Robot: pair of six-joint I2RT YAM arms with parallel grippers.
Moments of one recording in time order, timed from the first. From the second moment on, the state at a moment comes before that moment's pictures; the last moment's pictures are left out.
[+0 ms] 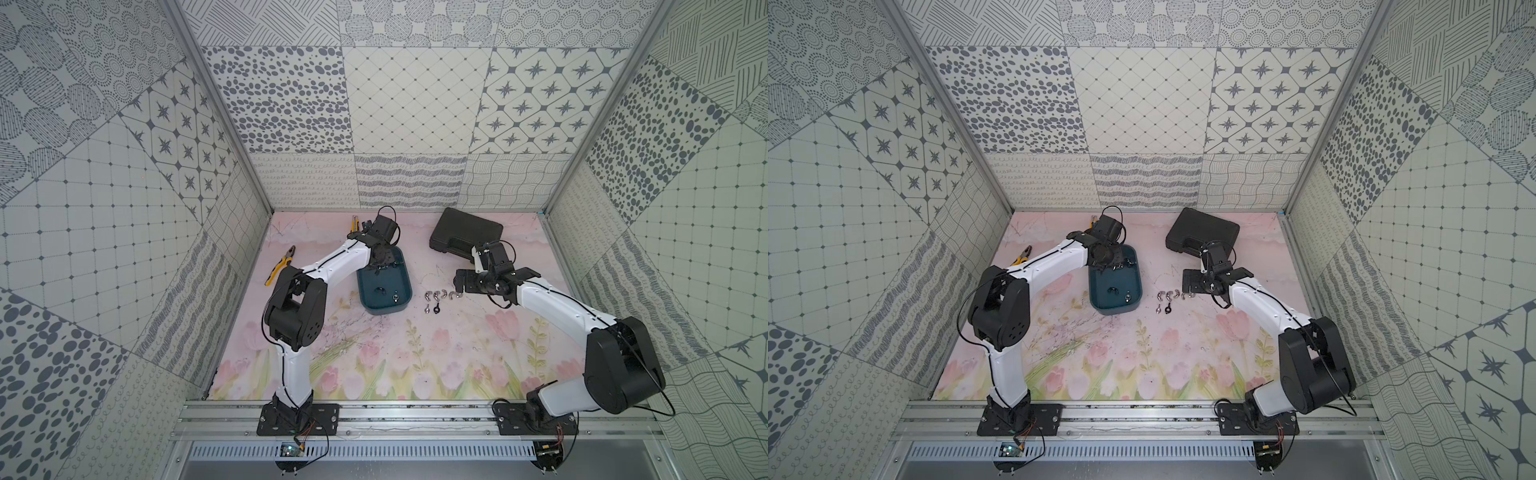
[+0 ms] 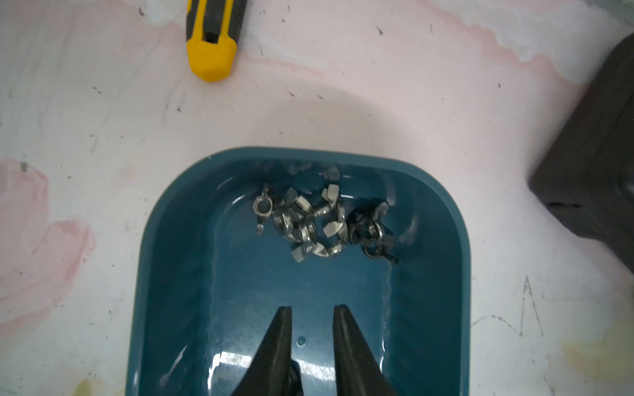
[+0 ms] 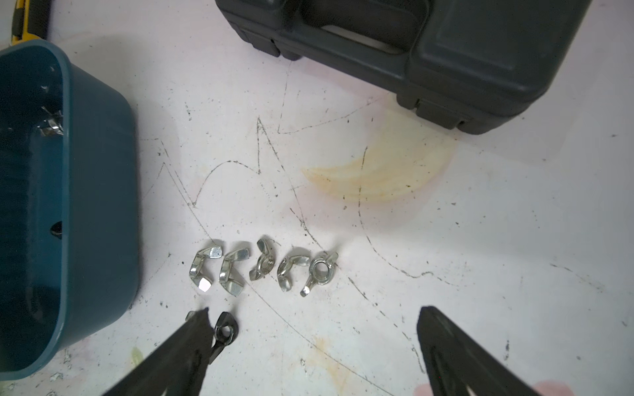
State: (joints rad) left arm -0.44 2.01 1.60 -0.66 -0.24 -0.70; right arm 0.37 1.47 0.96 -0.44 0.03 0.35
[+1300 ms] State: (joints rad) left arm -0.36 2.22 1.72 -0.73 -0.28 -0.65; right arm 0.37 1.51 0.95 -0.41 0.03 0.35
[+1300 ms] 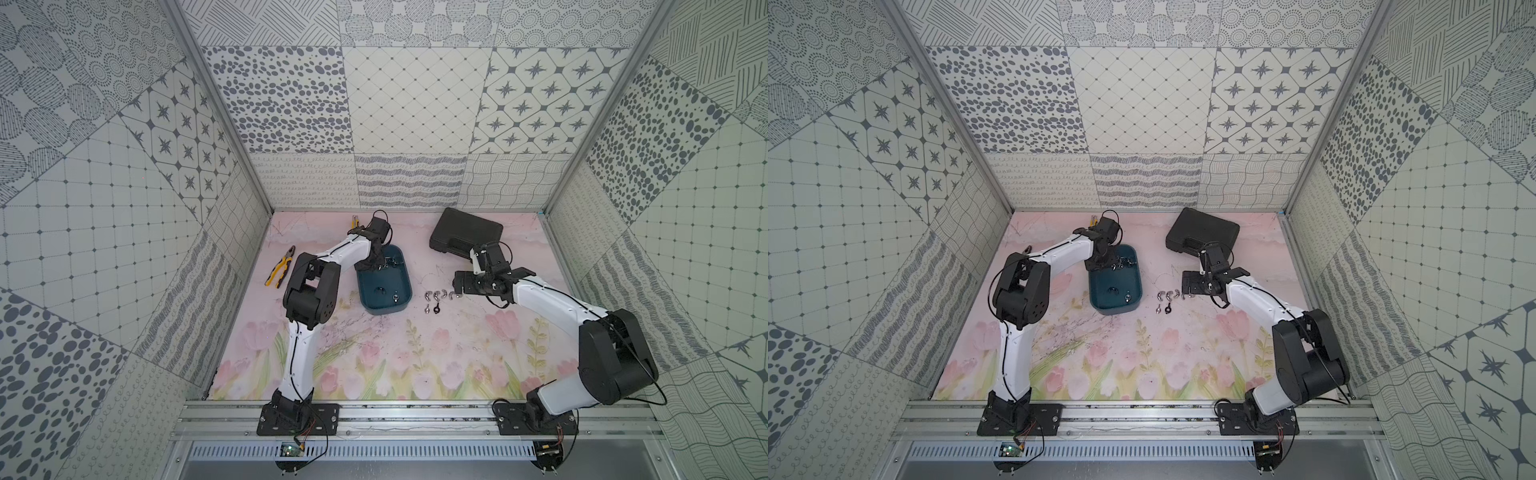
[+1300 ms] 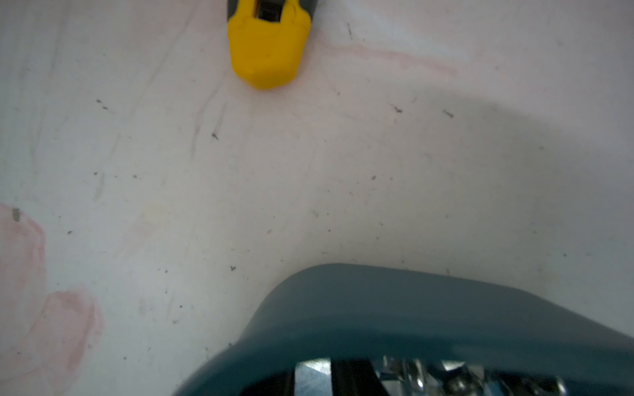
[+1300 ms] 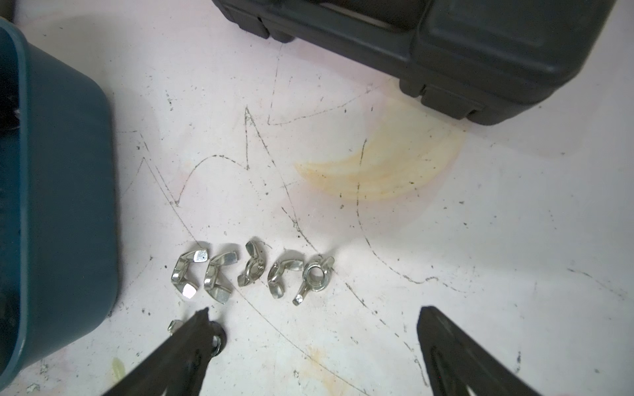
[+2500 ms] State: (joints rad) left arm -0.42 1.96 1.55 -0.70 -0.20 -0.60; right arm 0.38 1.46 0.91 -0.41 0.03 0.35
